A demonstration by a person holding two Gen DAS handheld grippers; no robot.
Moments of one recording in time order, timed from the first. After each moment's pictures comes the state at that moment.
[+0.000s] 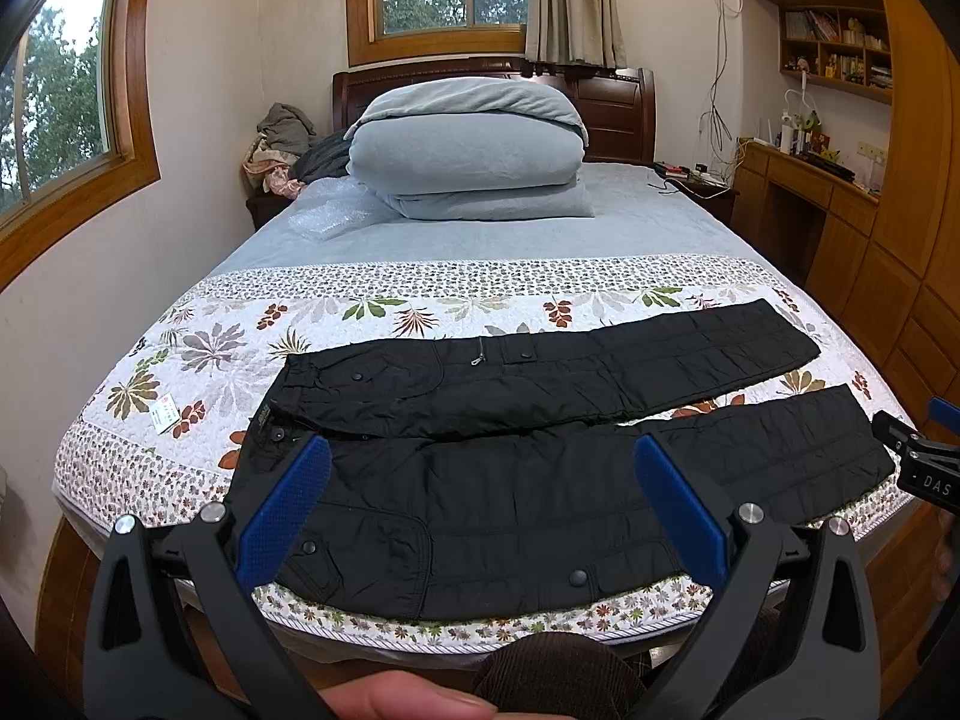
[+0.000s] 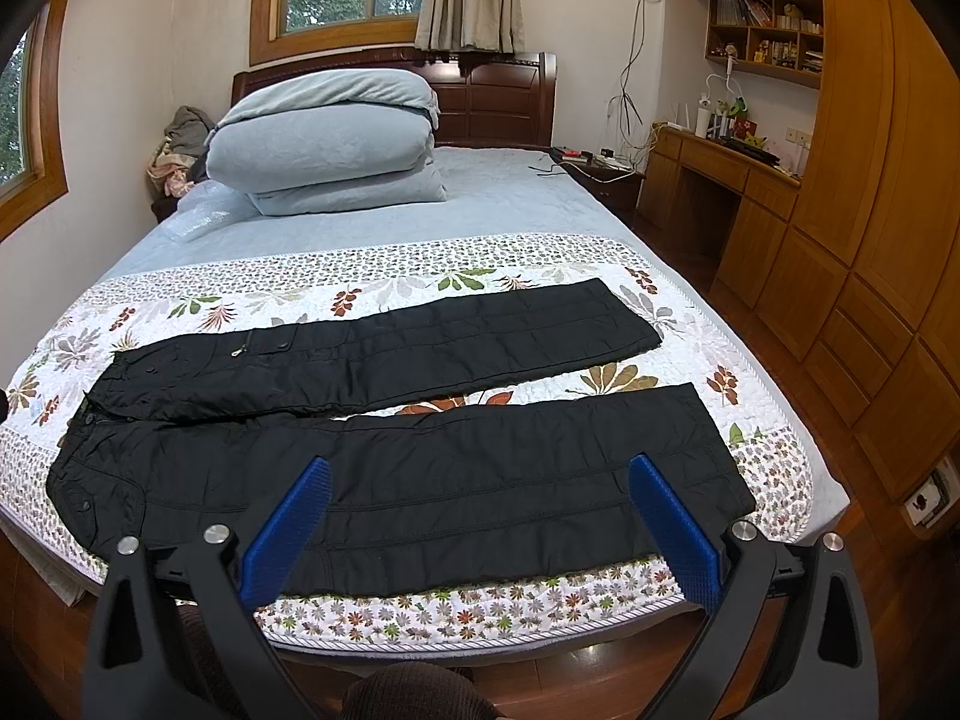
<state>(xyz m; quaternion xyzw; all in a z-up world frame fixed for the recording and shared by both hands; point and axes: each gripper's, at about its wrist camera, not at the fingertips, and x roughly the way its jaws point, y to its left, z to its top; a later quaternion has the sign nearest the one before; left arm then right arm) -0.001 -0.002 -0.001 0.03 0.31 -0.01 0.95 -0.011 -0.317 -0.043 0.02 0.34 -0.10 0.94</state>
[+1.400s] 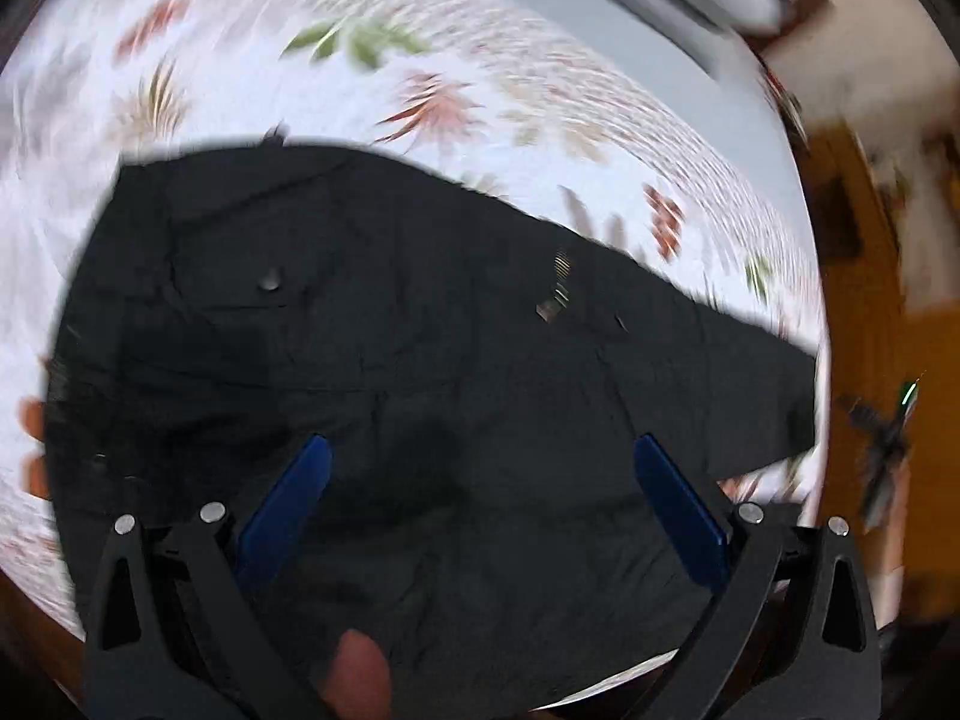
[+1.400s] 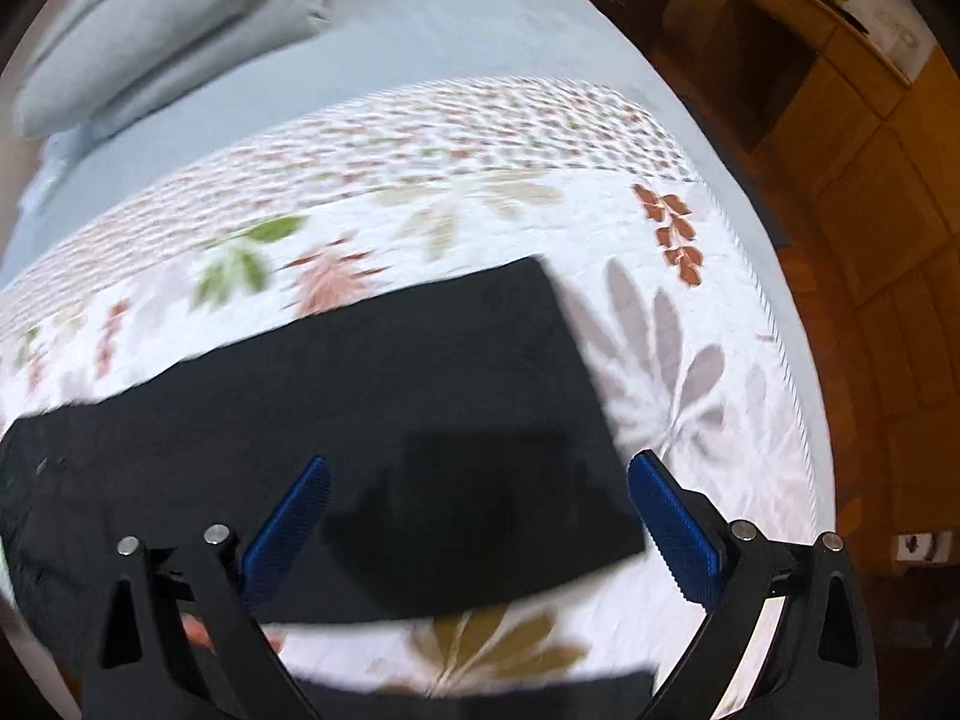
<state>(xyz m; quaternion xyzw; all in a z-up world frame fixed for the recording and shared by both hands) 0.357 0.142 -0.172 -0.24 0.63 -0.06 0.74 0.434 -0.606 -0.169 0.06 0.59 -0.09 0.80</state>
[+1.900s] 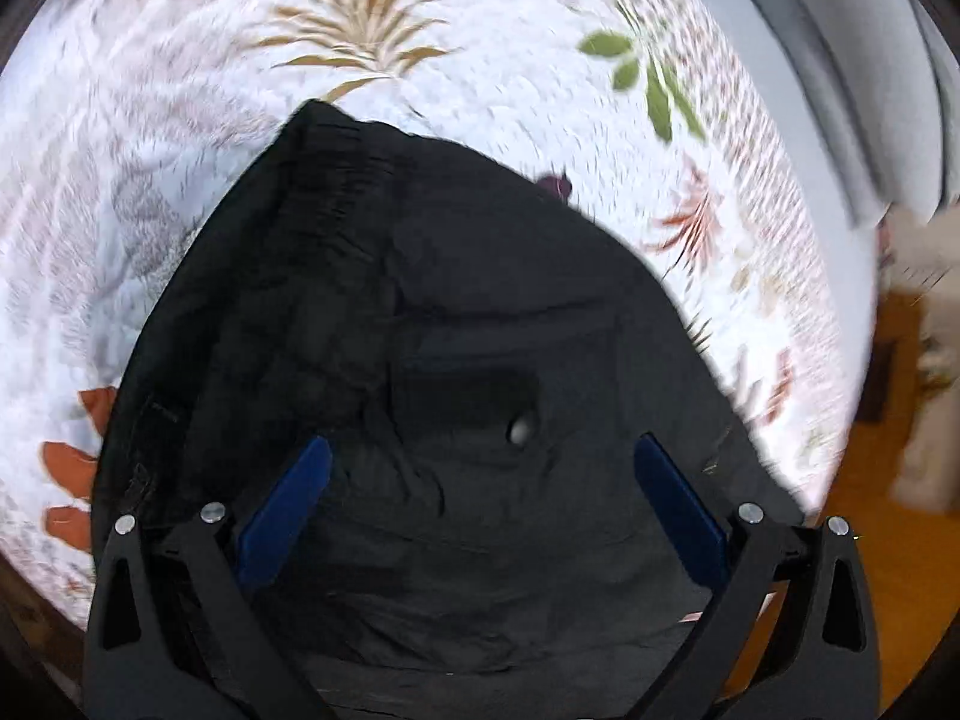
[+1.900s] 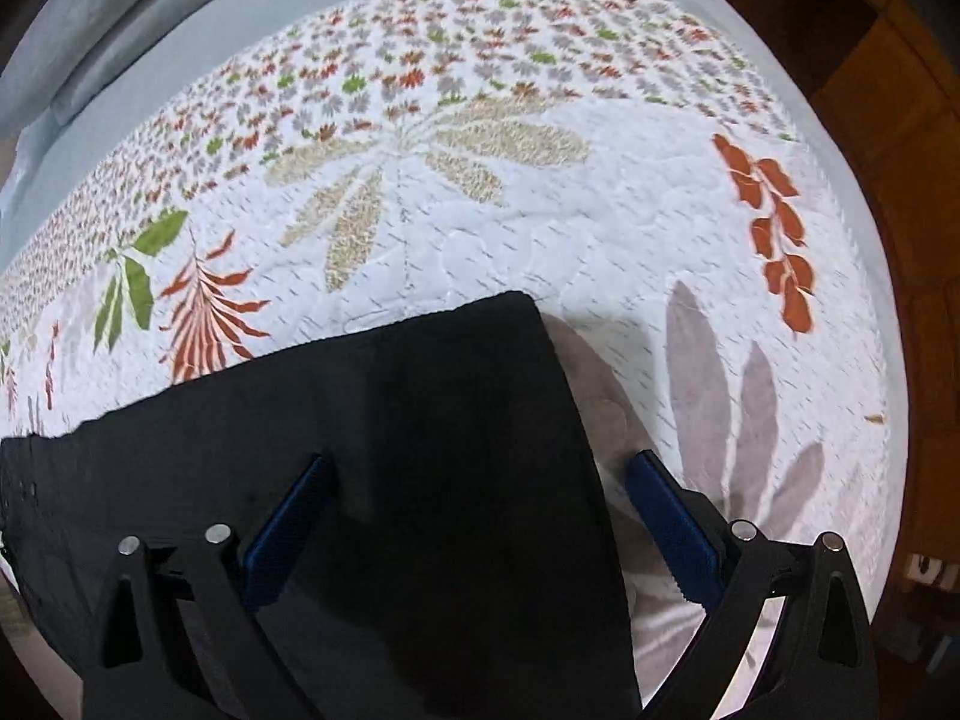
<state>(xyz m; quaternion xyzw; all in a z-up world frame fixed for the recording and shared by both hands) 0.407 0.279 -0.239 -0.39 0.65 0.05 0.65 0.495 -0.632 -0.252 0.07 0.65 -0.04 0.75</state>
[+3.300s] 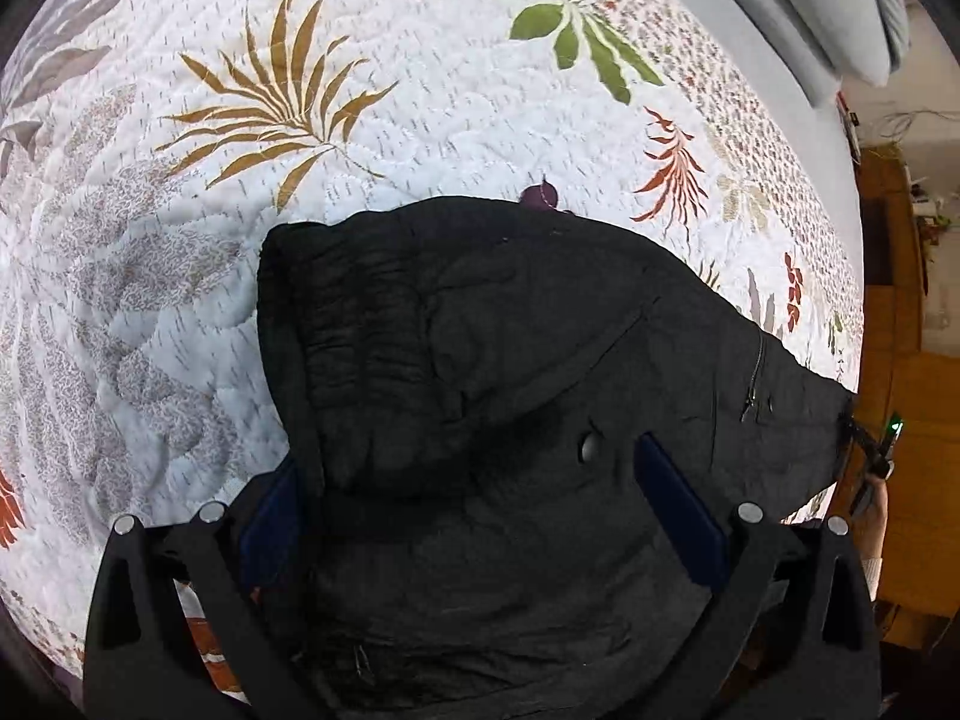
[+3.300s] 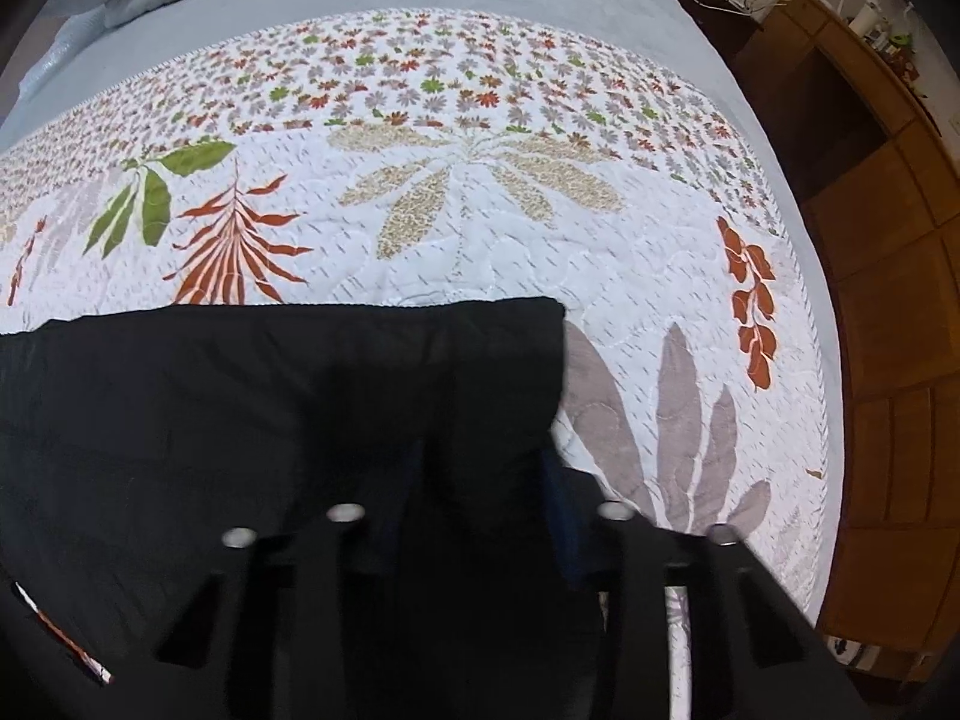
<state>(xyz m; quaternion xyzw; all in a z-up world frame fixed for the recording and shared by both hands) 0.427 0.300 -0.239 -0.24 0.68 -0.06 0.69 0.440 -0.550 -0.222 -0.06 0.60 -0.04 0.79</state>
